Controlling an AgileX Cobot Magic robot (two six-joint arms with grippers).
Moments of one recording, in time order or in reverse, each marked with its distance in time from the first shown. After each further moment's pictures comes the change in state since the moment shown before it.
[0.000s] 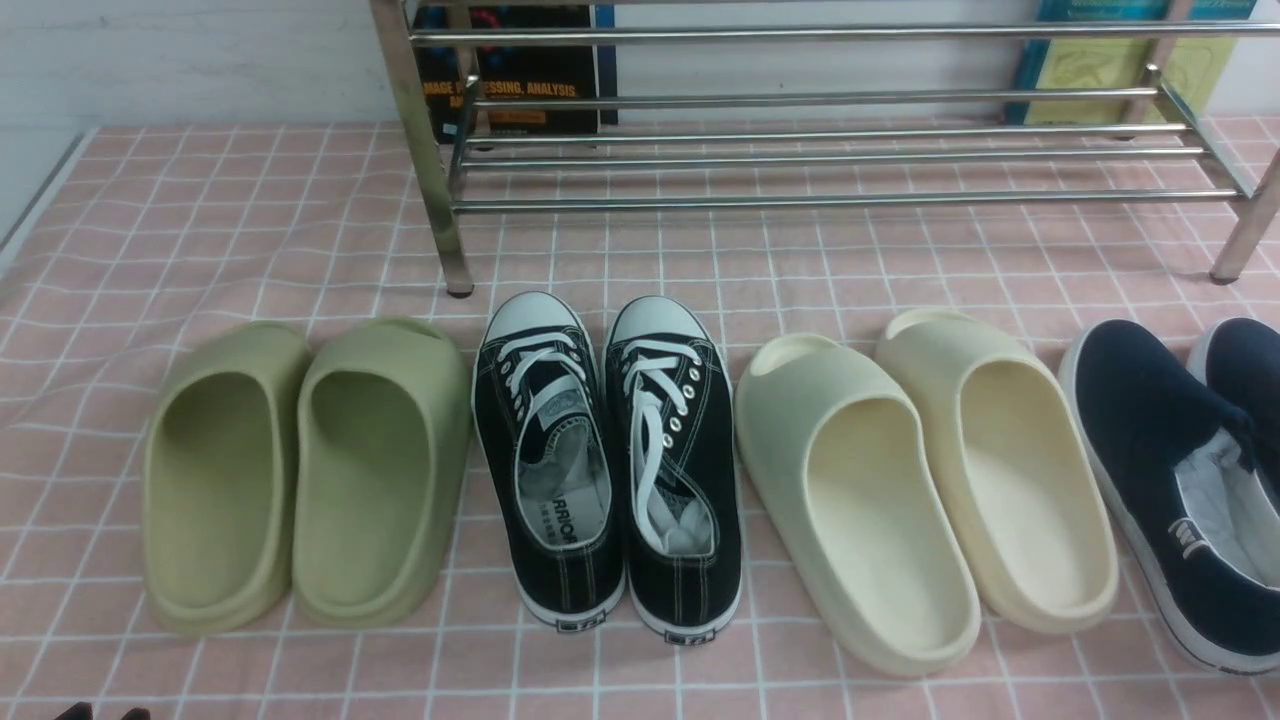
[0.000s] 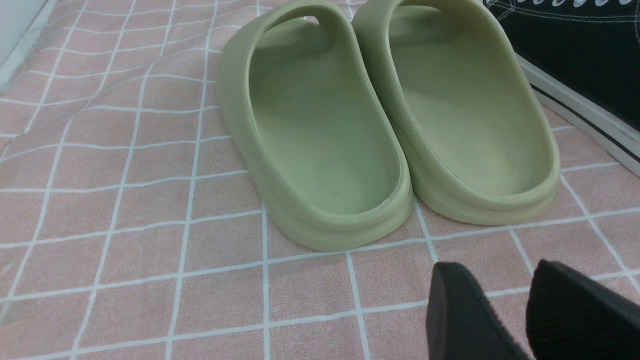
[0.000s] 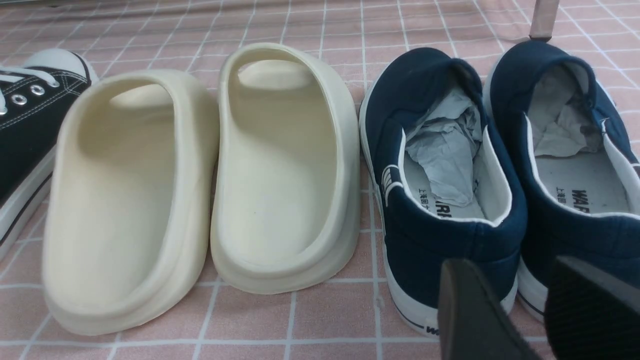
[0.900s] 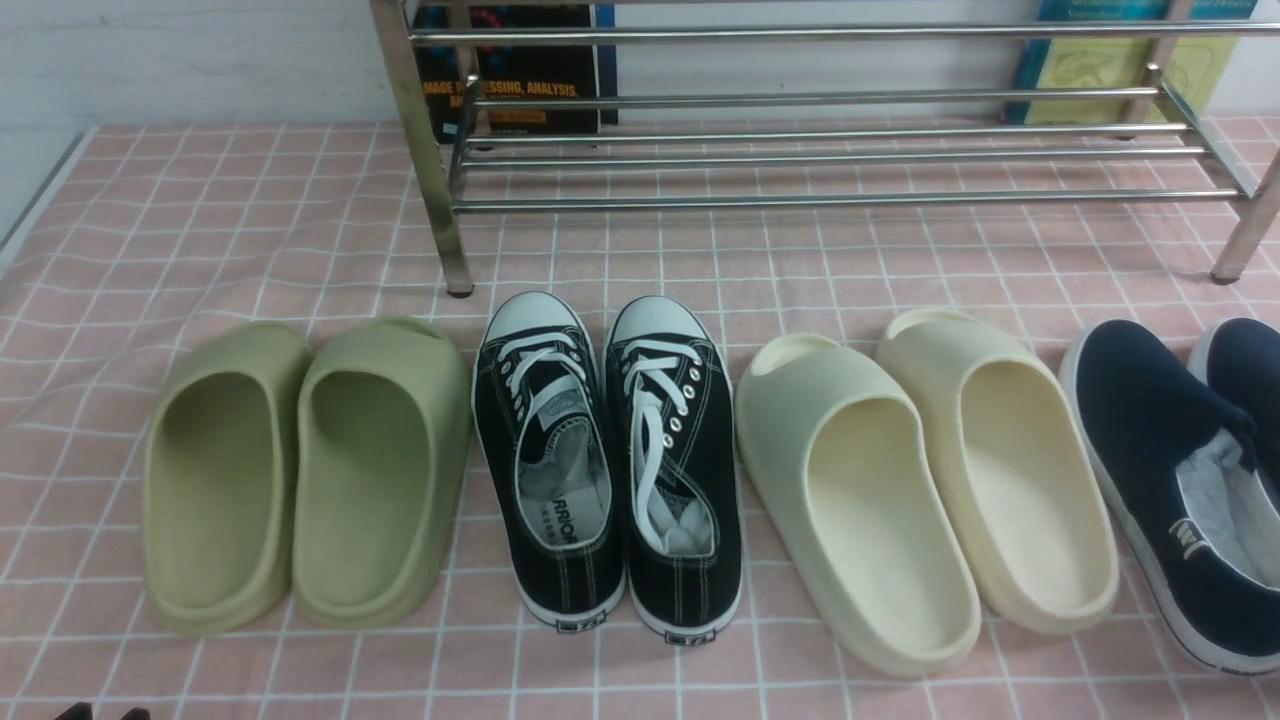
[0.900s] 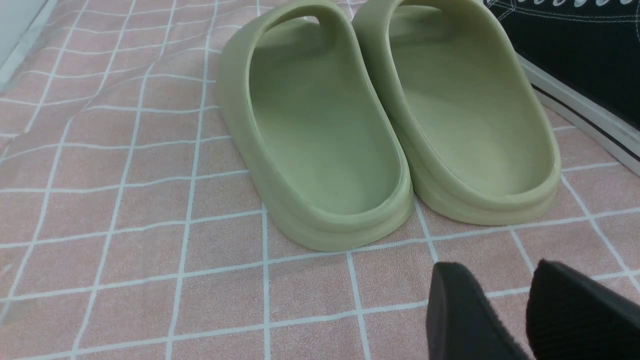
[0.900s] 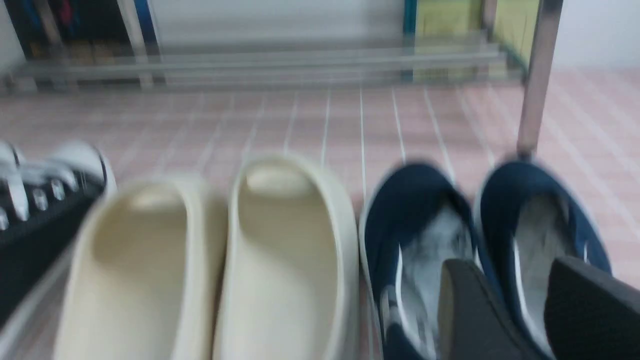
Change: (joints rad) right arm 0.000 0.000 0.004 -0.034 -0.345 -0.001; left arm 0.000 0.000 0.000 0.000 0.000 0.000
